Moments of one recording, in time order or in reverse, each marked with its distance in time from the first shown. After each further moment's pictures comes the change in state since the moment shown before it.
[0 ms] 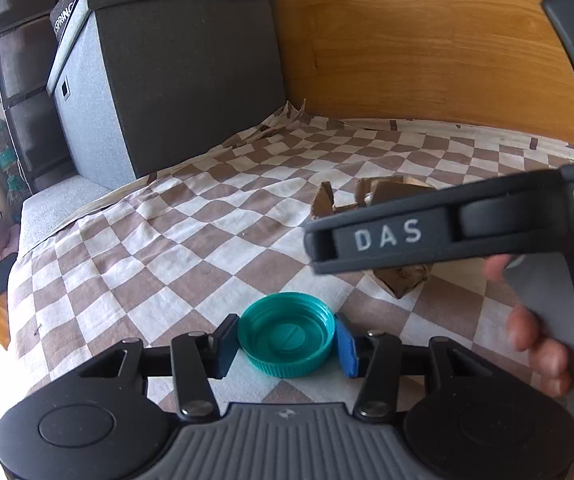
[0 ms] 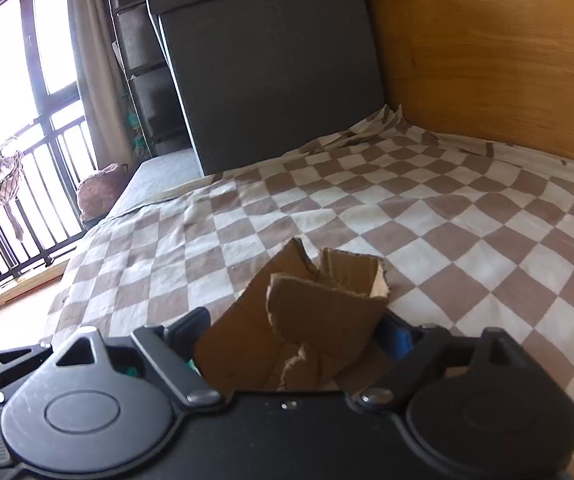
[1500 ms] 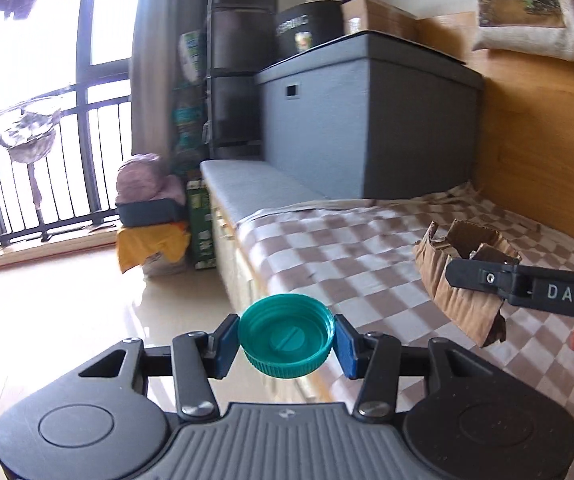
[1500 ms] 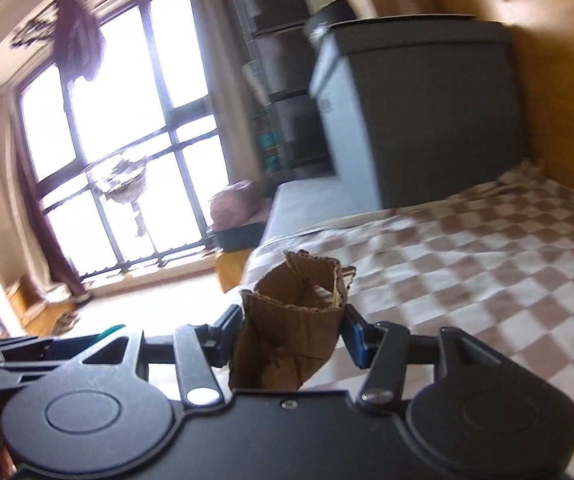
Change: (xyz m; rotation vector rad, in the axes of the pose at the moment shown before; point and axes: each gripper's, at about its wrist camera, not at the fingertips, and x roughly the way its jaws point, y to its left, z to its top) left arm -0.165 0.121 -0.055 -0.390 -0.081 0.353; right arm -0.064 0.109 -0.009 -0.129 -0.073 0.364
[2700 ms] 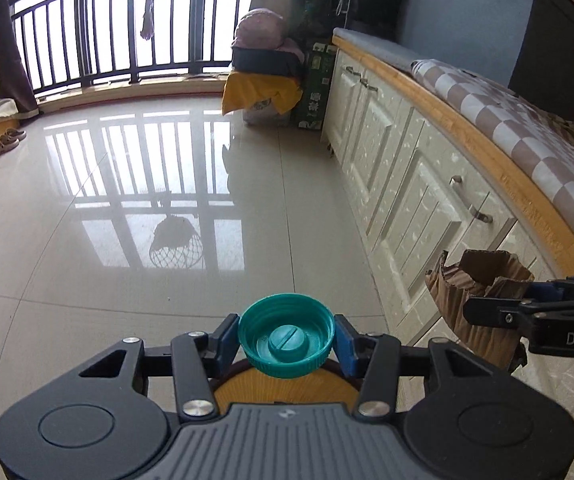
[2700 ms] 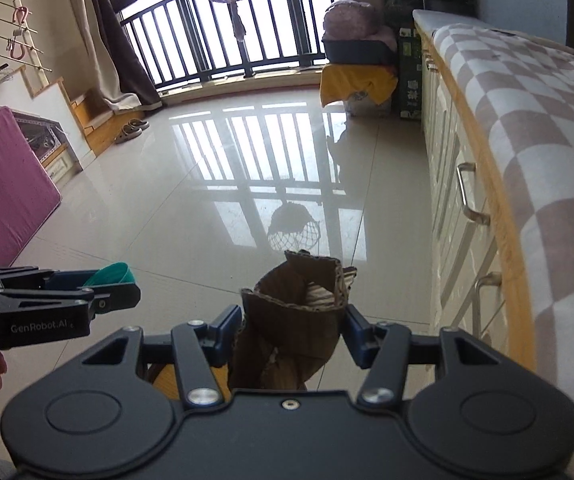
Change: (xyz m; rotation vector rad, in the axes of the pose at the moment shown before) left arm -0.058 0.165 -0.174 -0.263 0.350 0.156; right arm 0.043 0.155 -0.161 -0.211 0.526 0.181
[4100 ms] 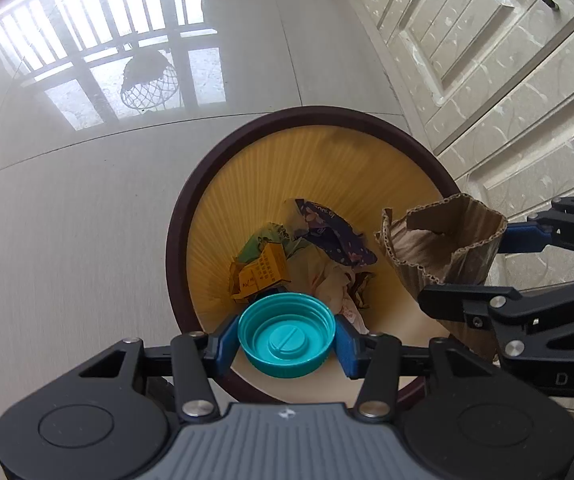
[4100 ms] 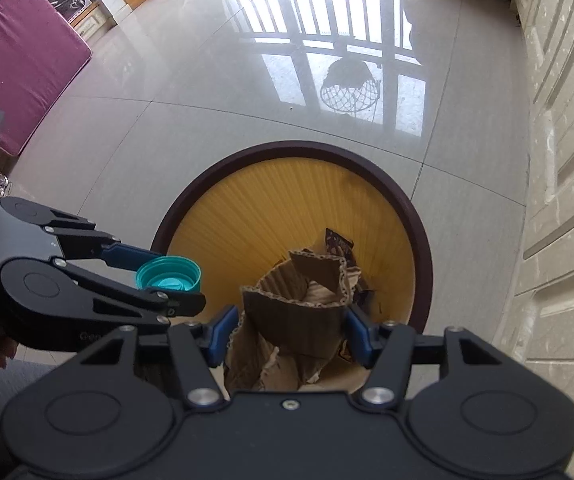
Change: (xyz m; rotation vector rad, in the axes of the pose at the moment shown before) left arm 0.093 0.047 -0.101 0.072 0.543 -0.048; right arm 0.114 0.068 -0.085 -0.107 0.440 0.126
